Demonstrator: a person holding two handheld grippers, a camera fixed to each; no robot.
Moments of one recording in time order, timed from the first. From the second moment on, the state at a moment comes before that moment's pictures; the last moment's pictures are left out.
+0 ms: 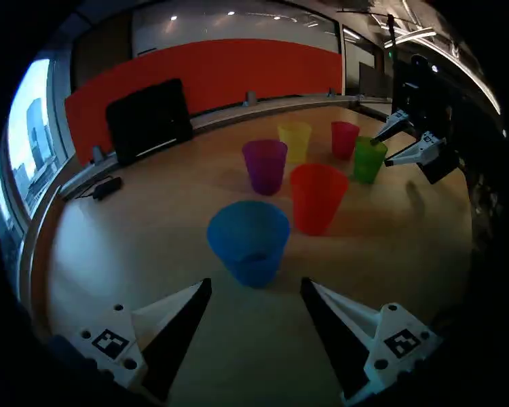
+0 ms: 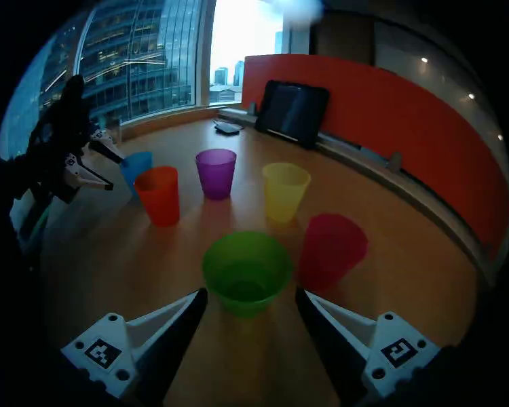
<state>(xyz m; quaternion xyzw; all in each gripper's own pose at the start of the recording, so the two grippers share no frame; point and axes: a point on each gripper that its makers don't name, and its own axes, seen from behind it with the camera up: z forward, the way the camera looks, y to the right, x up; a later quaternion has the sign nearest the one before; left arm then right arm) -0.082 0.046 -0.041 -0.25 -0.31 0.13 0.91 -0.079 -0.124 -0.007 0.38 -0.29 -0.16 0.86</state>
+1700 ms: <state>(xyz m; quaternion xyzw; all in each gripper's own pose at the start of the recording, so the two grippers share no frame) 0.075 -0.025 -0.046 -0.07 -0.06 0.02 1.00 0.032 0.022 -0.054 0.09 -0.10 -0.07 0.99</state>
